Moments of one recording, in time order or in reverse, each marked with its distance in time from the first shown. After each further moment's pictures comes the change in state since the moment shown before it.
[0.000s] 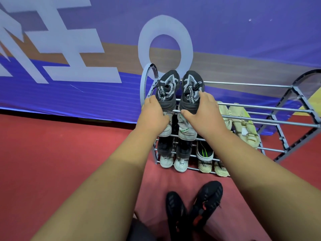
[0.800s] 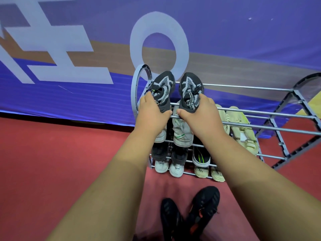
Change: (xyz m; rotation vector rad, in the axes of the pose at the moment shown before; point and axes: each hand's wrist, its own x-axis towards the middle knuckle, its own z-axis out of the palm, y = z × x) left_hand 0.032 0.009 0.024 -0.163 0.095 -0.041; right_hand 0.033 0.019 0.017 0.128 0.065 0.057
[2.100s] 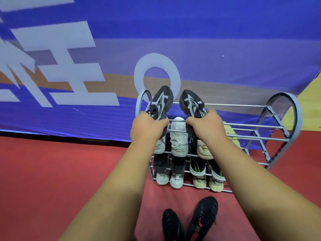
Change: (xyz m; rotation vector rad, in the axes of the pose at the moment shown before) left_hand -0.051 0.074 -0.073 0.000 0.065 -0.281; right_hand -0.030 -0.053 -0.090 0.220 0.019 0.389
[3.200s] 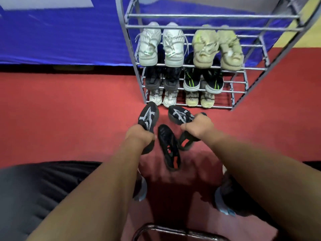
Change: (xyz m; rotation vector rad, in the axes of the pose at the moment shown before) left_hand -0.168 -0.267 0.075 0.314 -0.612 -0.347; right_hand -0.173 0.241 0.043 -0.484 -0.449 0.319
